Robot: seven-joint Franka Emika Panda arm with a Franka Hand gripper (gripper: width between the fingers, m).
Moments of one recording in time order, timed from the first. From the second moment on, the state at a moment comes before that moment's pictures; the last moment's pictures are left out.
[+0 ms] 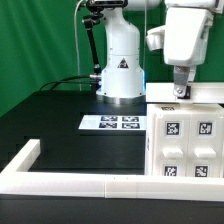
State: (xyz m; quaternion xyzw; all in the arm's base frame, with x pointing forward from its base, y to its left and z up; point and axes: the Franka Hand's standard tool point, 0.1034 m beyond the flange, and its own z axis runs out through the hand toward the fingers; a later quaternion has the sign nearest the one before) arm 0.620 0.075 0.157 0.83 0.55 0.02 0.07
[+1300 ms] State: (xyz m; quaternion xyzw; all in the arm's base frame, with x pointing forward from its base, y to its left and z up) arm 0.618 0.079 0.155 1.00 0.01 0.04 0.01
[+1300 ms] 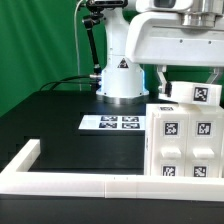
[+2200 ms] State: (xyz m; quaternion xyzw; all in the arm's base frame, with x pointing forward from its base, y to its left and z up) arm 0.617 0.088 0.154 0.93 -0.37 0.02 -0.05
